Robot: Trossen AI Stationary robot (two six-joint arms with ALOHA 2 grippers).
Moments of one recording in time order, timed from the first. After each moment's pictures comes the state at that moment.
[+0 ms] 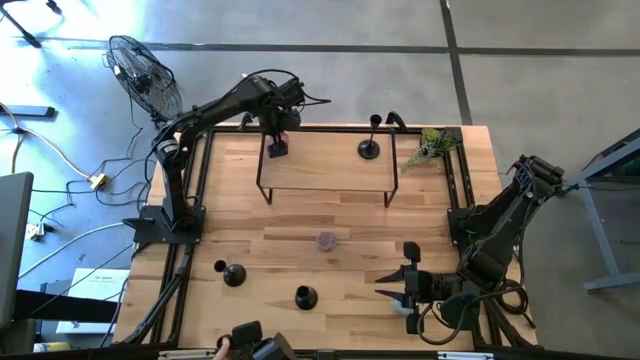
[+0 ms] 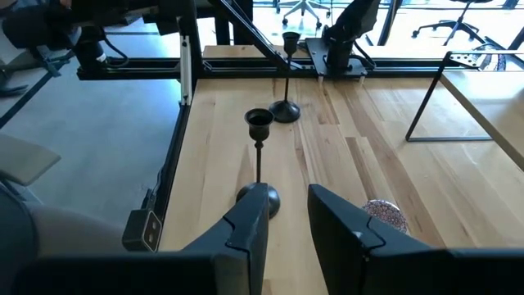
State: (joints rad) left arm 0.65 1.87 1.84 -1.37 -0.06 0.37; right arm 0.89 1.41 1.20 -0.41 0.81 0.52
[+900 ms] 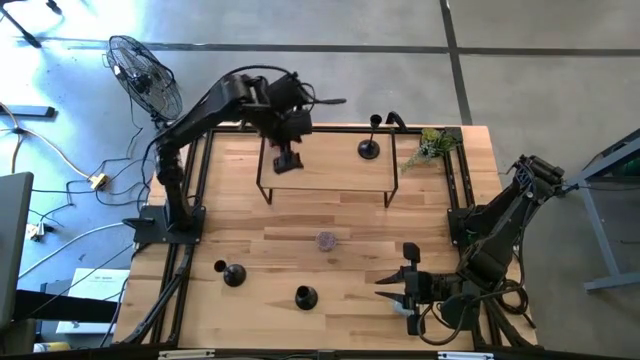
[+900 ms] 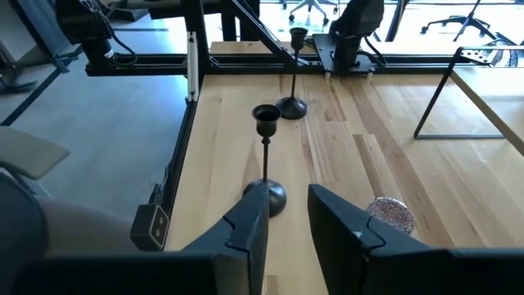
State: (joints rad) left arm 0.32 1.83 2.36 -1.57 0.20 0.14; right arm 0.89 1.41 1.20 -0.41 0.79 0.52
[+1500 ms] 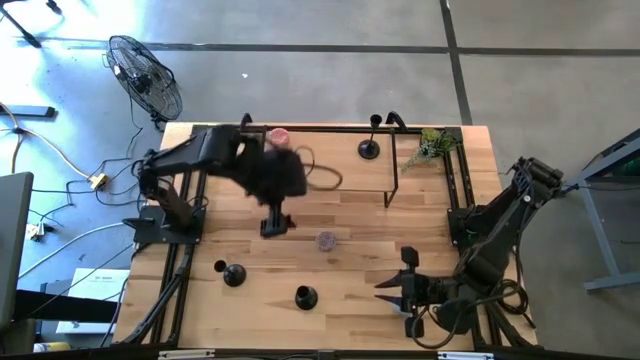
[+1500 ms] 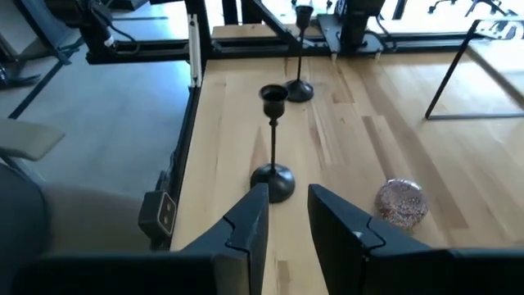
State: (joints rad) left arm -0.14 1.76 2.34 -1.57 0.05 -0.27; right arm 0.89 1.45 1.20 -0.43 0.75 0.60
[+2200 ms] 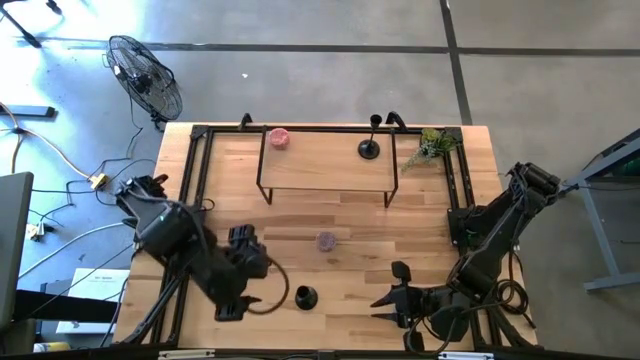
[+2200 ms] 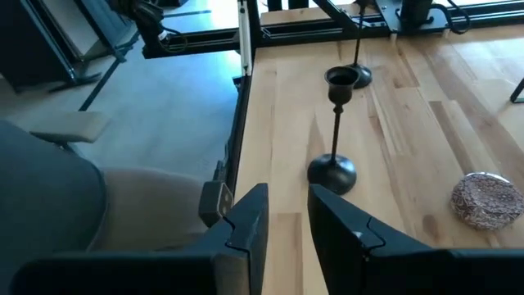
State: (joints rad) left arm -0.69 1.75 2.28 -1.57 -0.22 -0.67; right arm 0.89 1.51 1.20 -0.30 0.62 0.60
